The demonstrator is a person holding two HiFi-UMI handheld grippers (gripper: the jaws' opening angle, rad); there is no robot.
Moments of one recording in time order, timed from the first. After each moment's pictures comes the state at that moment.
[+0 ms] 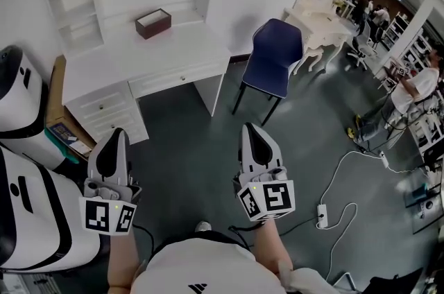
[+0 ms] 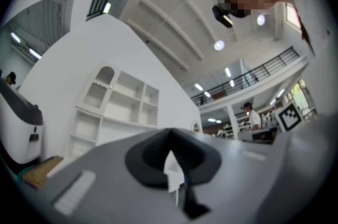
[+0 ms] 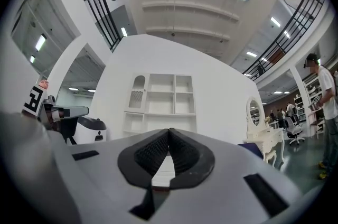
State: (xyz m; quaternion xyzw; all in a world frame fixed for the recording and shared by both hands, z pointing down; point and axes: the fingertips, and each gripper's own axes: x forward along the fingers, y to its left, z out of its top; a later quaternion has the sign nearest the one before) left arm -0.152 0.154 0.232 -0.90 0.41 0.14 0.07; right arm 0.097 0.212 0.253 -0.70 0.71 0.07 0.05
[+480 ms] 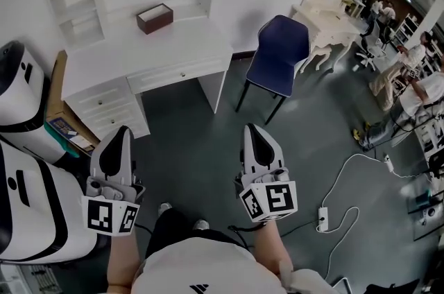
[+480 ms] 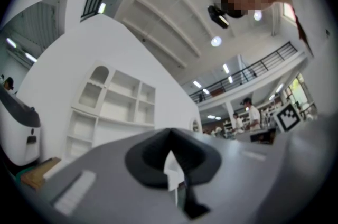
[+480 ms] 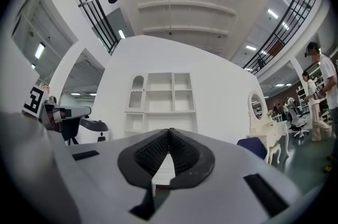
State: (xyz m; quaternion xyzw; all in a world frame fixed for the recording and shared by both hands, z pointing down) left arm -0.108 0.159 0.237 -0.90 0.41 0.12 0.08; right arm 0.133 0.206 0.270 -0.69 0.72 0.05 0.06
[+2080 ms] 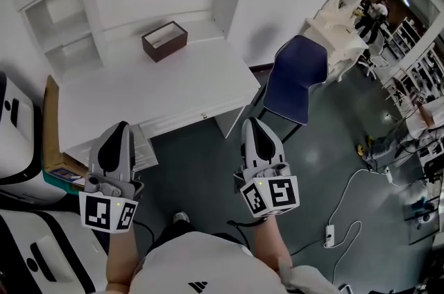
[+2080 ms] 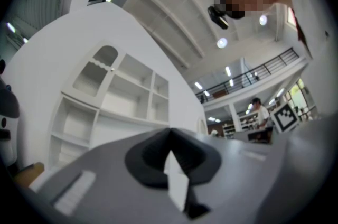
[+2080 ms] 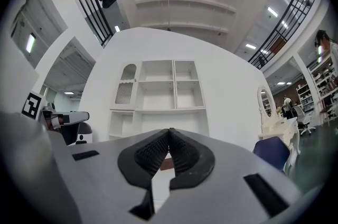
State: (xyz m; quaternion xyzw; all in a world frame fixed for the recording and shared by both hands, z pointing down) left arm -0.150 -0.133 0.238 -0.91 0.39 0.14 0.07; right arm 0.092 -0.079 0.258 -0.70 0.71 0.05 0.07
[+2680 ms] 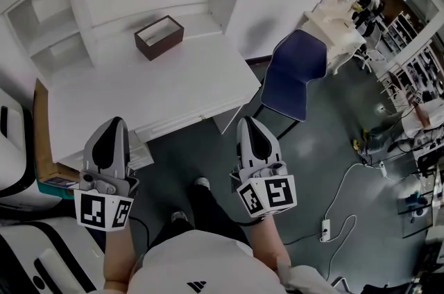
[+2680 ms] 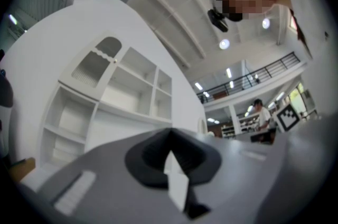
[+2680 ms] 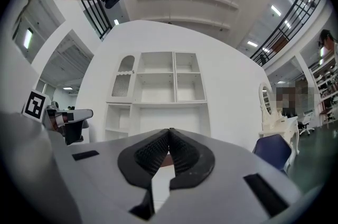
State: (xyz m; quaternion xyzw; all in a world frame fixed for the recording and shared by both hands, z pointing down) left arm -0.149 -0.195 0.250 -0.91 0.38 0.14 0.05; right arm 0.089 -0.131 0.273 -0.70 0.71 0.04 0.05
